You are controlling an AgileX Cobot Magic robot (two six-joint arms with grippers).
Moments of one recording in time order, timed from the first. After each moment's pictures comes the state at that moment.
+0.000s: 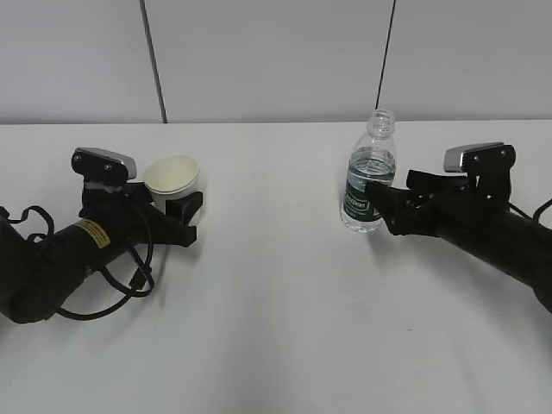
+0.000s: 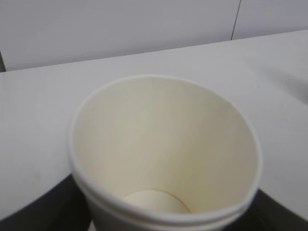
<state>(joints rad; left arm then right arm) -0.26 2.22 -0.81 0.30 -1.14 -0.13 0.01 2.10 -0.72 -0.49 -1.14 0.28</state>
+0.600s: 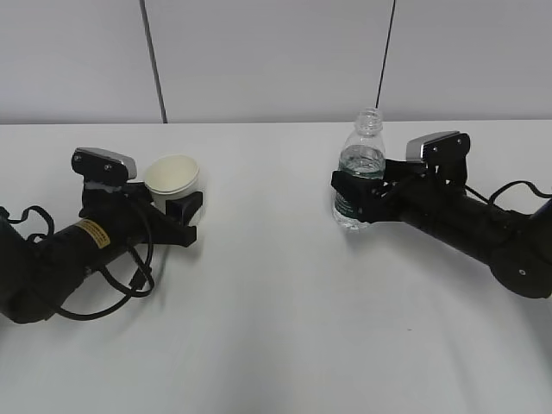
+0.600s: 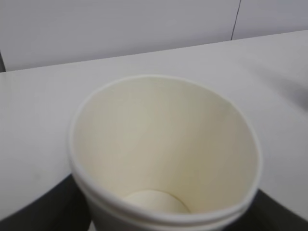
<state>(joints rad) -0.26 2.22 -0.81 0.30 -1.14 -0.13 0.07 2.21 -0.91 -0.55 -1.14 0.30</state>
